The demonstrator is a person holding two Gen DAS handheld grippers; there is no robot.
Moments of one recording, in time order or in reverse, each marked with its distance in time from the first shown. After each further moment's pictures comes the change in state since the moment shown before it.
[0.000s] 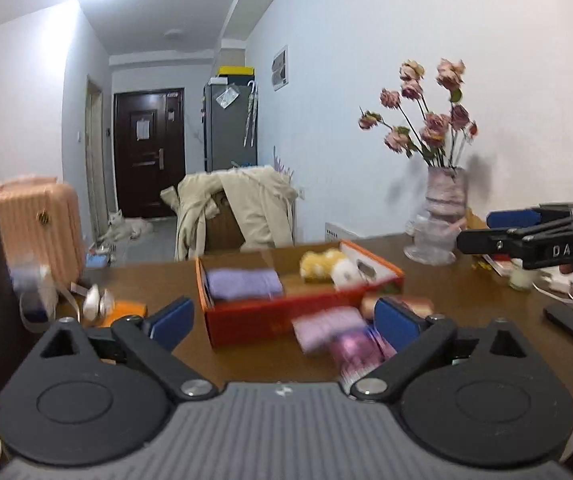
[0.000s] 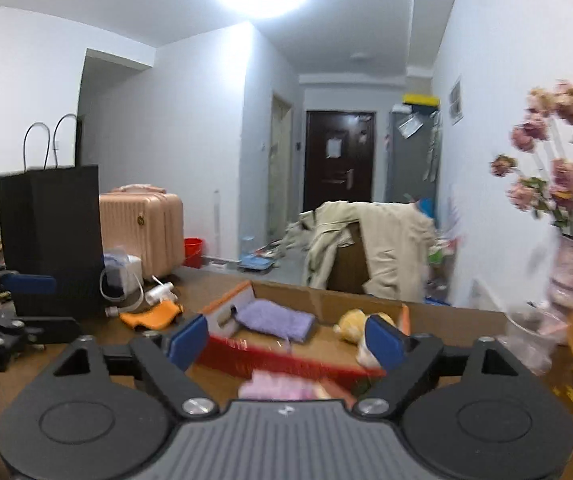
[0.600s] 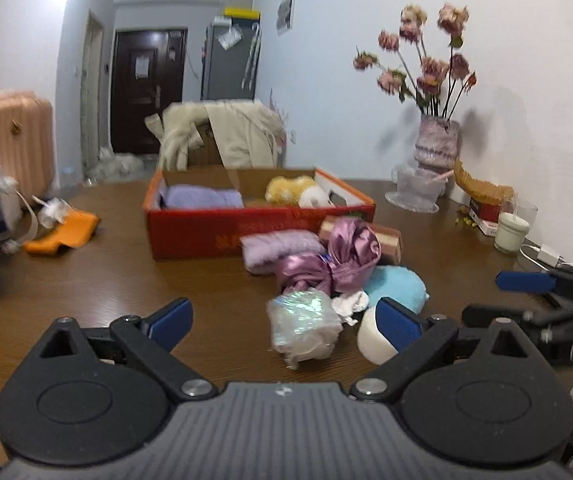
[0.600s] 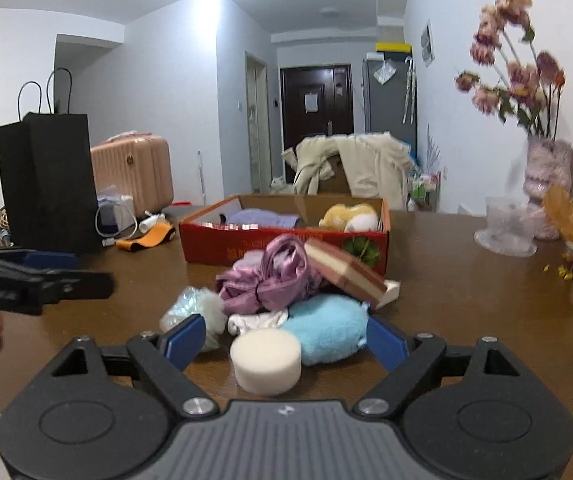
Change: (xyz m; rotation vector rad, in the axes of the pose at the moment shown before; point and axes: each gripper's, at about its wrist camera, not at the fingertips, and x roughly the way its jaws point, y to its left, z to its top) left arm 0.053 -0.043 -0.048 -0.096 0.178 -0.036; right arm -0.018 -0.017 -0.096 0.090 0.168 0.016
